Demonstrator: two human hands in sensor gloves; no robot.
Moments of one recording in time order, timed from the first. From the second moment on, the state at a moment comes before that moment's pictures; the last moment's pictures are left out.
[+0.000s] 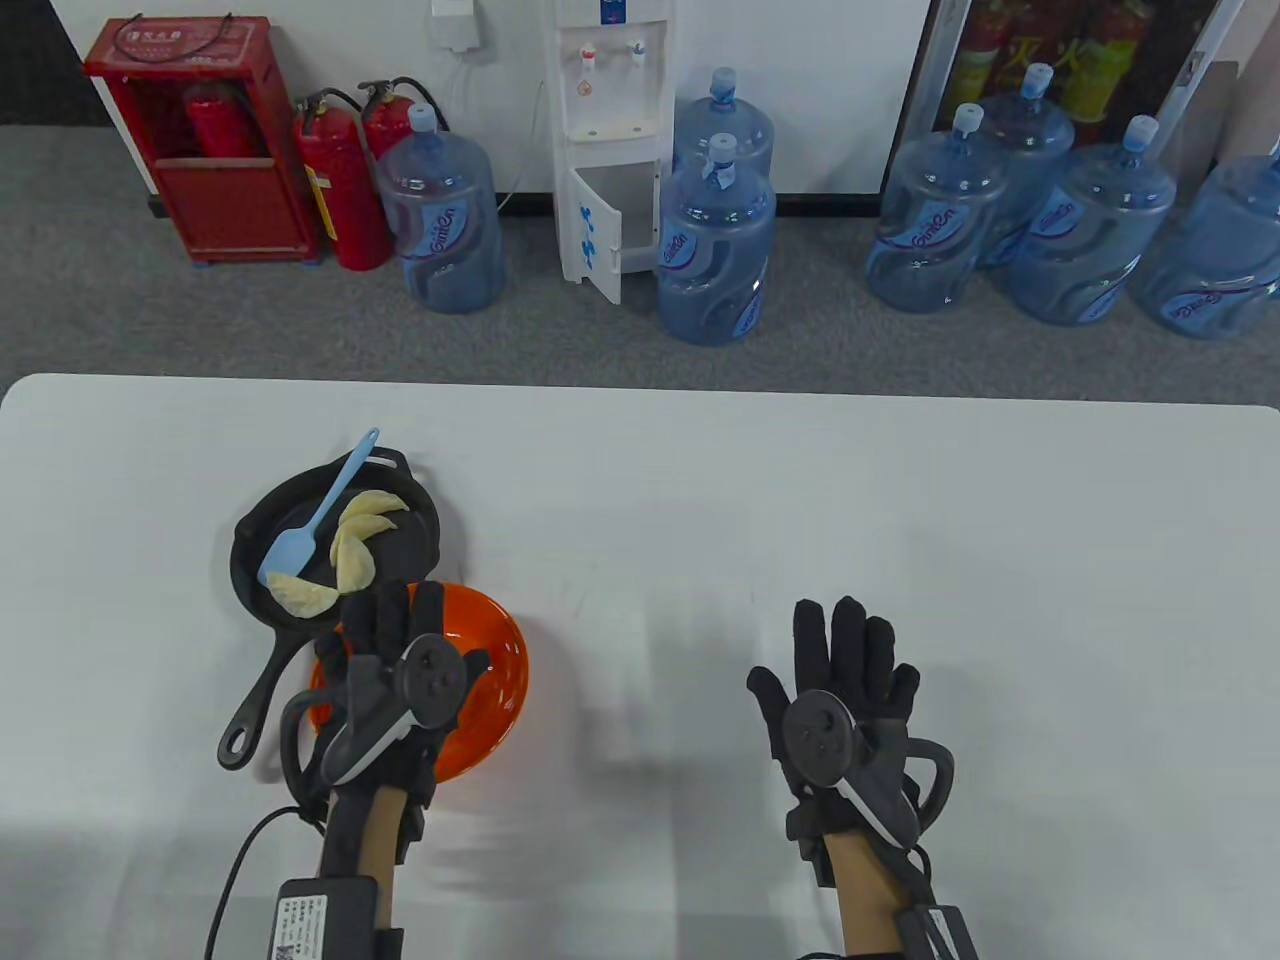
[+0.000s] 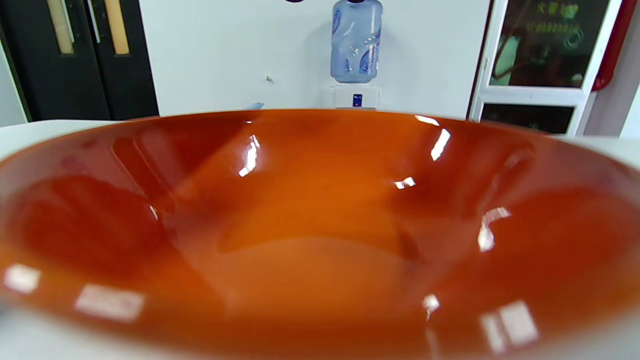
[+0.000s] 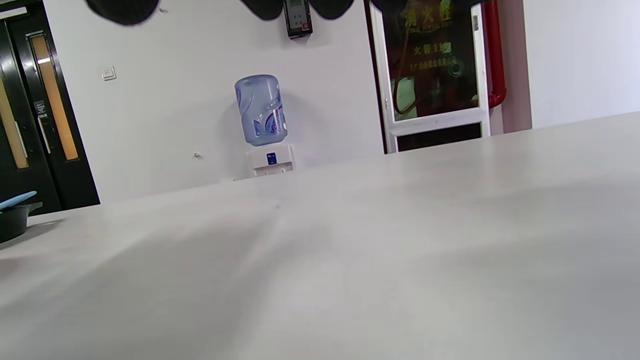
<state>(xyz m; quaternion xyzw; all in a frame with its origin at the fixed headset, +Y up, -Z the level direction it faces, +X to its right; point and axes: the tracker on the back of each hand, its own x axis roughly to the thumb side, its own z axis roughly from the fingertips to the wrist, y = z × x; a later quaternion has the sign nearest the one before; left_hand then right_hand) -0.235 -0.689 -0.297 -0.05 0.03 0.03 1.00 0.151 -0.719 -0.266 -0.03 -0.08 0.99 0.09</state>
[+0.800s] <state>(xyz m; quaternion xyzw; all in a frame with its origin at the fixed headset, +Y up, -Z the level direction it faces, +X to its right) -0.321 -0.705 -0.314 -0.14 0.19 0.02 0.97 0.154 -0.721 -0.265 -0.04 -0.07 0.99 0.09</state>
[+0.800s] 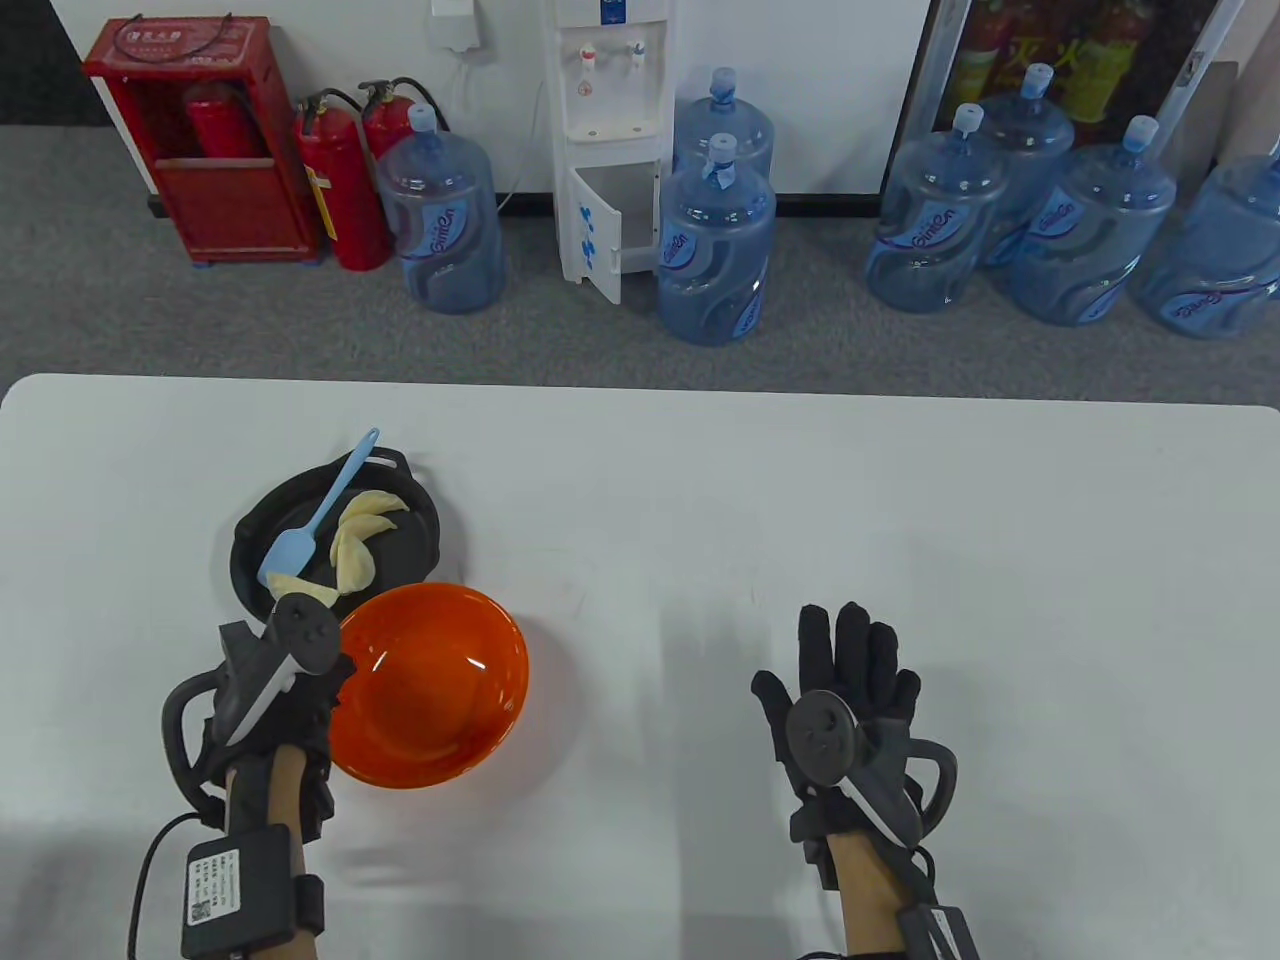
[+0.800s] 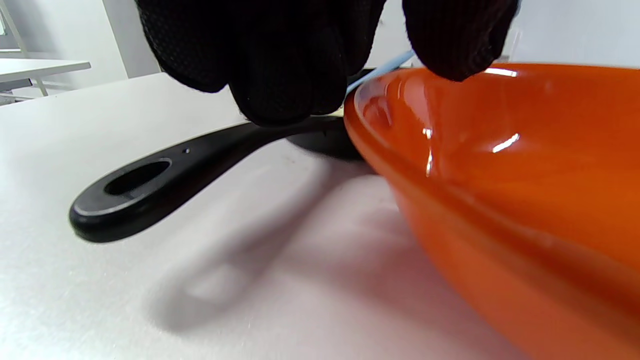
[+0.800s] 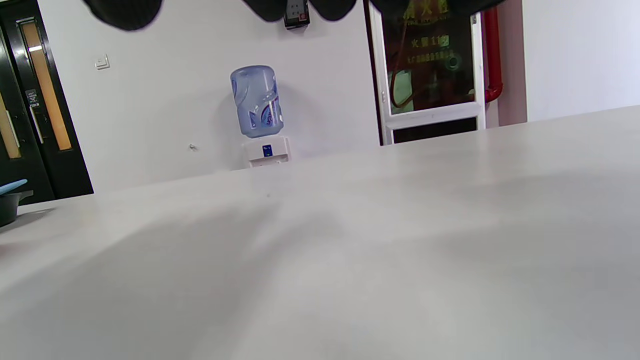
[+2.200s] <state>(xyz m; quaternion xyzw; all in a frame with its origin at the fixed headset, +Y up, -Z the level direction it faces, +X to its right) -0.225 -0.647 -0.303 -0.04 0.03 0.05 1.00 0.138 -0.711 -0.257 0.04 -0.04 0.94 0.33</state>
